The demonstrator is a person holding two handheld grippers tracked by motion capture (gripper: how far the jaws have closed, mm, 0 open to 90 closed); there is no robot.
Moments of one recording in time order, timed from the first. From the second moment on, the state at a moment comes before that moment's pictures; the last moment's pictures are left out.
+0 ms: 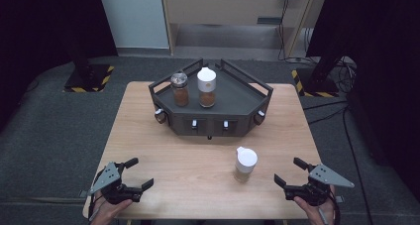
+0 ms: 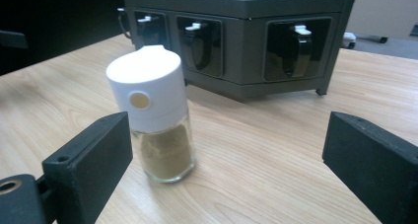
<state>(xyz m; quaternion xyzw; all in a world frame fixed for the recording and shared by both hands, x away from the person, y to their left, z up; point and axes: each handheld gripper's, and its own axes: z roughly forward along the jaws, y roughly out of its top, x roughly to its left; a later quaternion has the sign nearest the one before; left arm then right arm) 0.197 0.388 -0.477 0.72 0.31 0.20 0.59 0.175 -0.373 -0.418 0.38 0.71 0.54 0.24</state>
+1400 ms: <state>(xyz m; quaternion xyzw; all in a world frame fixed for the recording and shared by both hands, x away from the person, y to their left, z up) 0.198 0.388 -0.478 0.72 0.31 0.20 0.60 0.176 -0.374 -0.426 0.37 0.71 0.54 0.24</state>
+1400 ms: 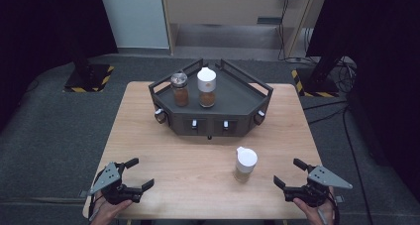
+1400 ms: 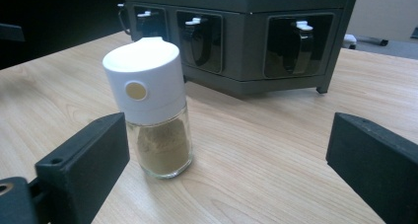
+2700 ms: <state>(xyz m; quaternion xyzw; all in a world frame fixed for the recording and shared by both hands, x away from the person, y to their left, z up) 0.198 0.387 -0.477 0.72 0.31 0.20 0.59 0.188 -0.360 -0.388 0.36 0.72 0.55 0.22</state>
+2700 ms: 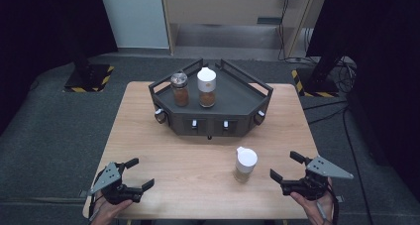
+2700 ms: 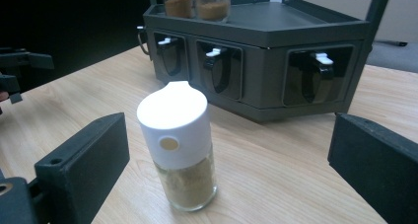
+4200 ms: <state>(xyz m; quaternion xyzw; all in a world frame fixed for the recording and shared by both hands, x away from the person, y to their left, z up) 0.197 0.387 -0.477 0.72 0.31 0.20 0.59 0.253 -0.282 -0.403 0.35 0.78 0.50 0.16</state>
